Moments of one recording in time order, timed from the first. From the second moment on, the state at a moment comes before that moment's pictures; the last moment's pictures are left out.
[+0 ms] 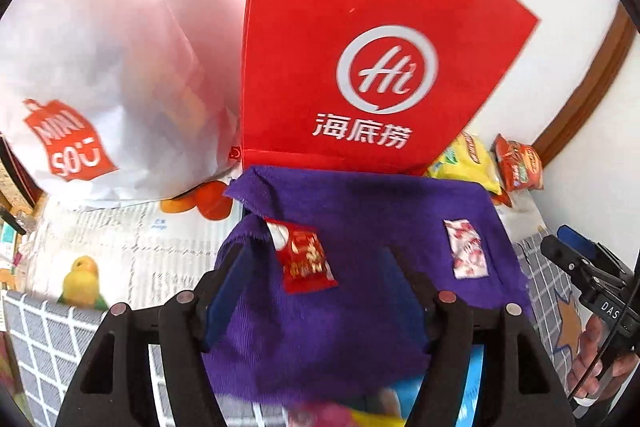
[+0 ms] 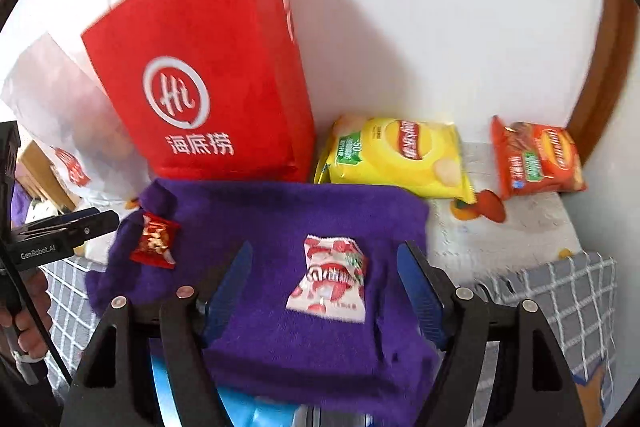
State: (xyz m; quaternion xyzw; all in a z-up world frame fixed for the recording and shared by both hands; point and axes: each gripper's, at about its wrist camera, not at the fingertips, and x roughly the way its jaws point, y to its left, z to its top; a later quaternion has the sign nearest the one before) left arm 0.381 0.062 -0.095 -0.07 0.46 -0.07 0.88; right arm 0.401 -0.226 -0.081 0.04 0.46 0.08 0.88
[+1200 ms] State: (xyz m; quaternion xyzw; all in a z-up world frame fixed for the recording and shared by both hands) left arm 0.236 0.057 -0.125 -0.07 0.47 -0.06 0.88; right arm 0.234 -0.286 -0.124 0.07 0.48 0.00 0.87
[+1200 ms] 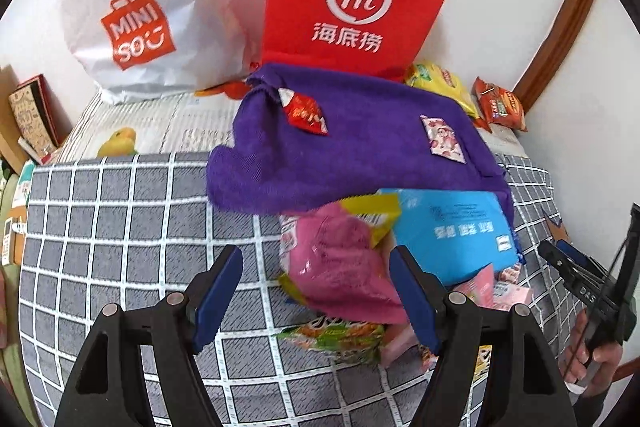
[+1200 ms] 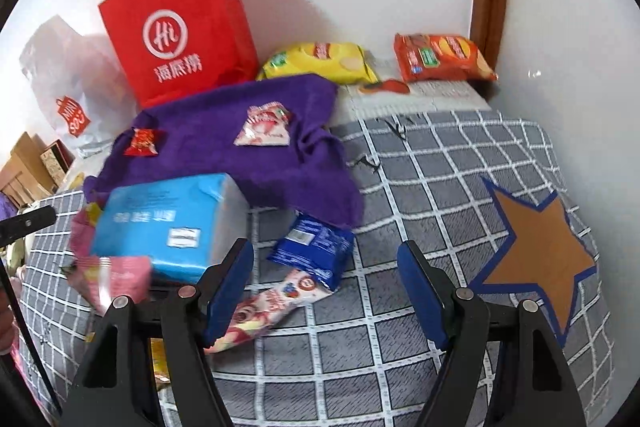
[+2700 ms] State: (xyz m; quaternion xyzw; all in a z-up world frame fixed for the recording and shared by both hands) left arm 0.211 0.040 -0.174 -0.08 0.49 -0.09 0.86; right arm 0.218 -0.283 -0.167 0.09 0.50 0.04 0.86
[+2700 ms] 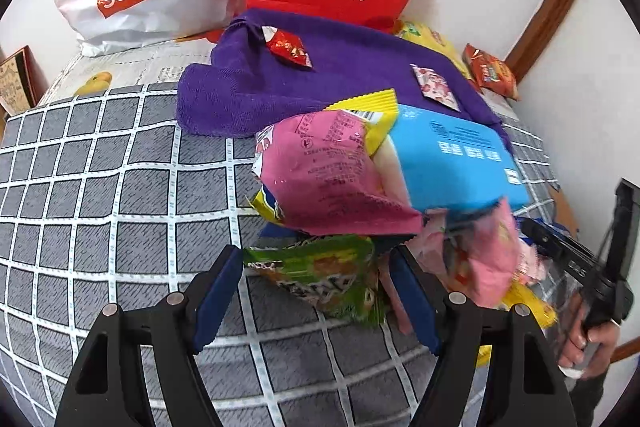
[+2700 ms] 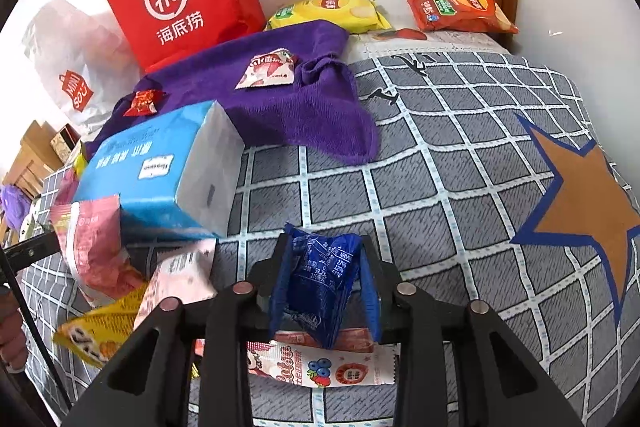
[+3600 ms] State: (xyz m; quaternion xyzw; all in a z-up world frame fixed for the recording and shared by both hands) left arm 0.166 0.066 -0.150 -0.11 0.47 -0.11 0.87; right arm 0.178 -0.284 -0.149 0.11 0.51 0.06 0.85
